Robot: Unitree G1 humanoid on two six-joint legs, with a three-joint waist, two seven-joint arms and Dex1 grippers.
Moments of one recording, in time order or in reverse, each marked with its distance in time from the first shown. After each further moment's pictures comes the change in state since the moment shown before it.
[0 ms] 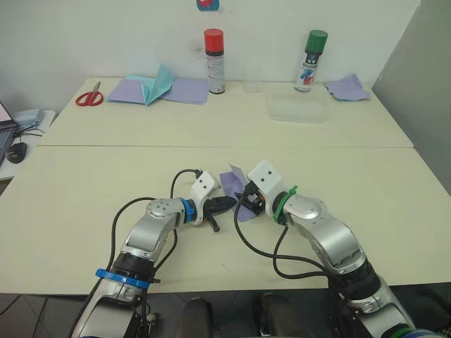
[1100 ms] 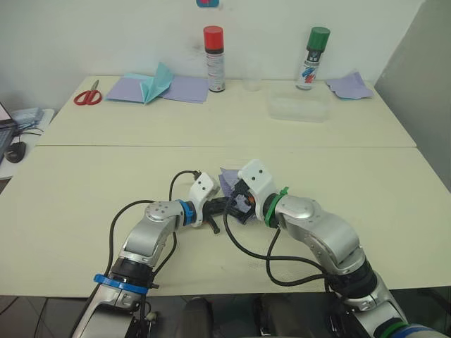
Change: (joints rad) left arm 0.040 -0.001 0.019 -0.070 -0.011 0.044 0.009; right arm -0.025 -0.003 0.076 -0.095 0.118 0.120 -0.105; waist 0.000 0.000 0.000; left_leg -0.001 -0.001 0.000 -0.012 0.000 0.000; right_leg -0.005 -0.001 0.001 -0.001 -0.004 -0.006
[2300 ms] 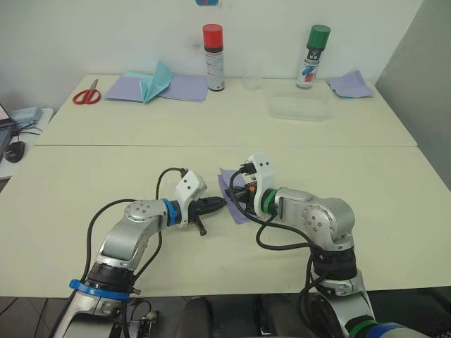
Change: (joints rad) left arm 0.036 0.110 0.053 -0.119 -0.077 0.036 -0.049; right arm -0.094 0.279 -0.398 0.173 0.191 0.288 0.023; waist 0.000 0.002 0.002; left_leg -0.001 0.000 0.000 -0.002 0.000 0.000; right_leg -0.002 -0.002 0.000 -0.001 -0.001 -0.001
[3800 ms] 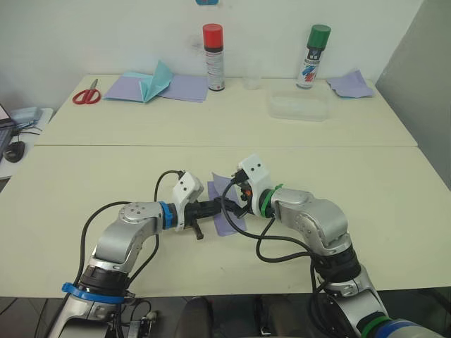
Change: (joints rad) left arm 0.037 0.026 0.013 -0.056 -0.060 0.075 -0.041; right arm -0.001 -0.137 0.221 0.002 -0.139 -0.178 0.103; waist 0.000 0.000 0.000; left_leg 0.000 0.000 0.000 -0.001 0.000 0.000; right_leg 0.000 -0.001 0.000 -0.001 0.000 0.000
